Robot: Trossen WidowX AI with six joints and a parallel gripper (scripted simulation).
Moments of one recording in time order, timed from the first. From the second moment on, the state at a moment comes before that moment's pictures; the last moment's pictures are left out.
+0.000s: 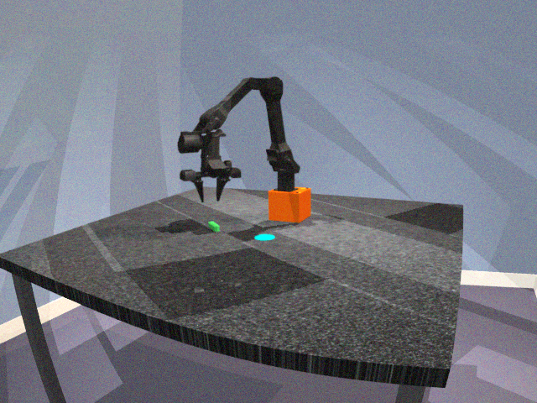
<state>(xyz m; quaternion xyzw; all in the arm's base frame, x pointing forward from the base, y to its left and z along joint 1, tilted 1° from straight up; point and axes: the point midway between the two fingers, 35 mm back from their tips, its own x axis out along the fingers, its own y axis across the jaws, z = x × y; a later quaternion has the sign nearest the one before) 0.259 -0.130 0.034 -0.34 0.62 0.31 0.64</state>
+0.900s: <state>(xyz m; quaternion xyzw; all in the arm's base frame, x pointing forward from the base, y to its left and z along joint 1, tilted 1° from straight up) 0.248 -0.125 -0.050 -0.33 0.63 0.32 0.63</state>
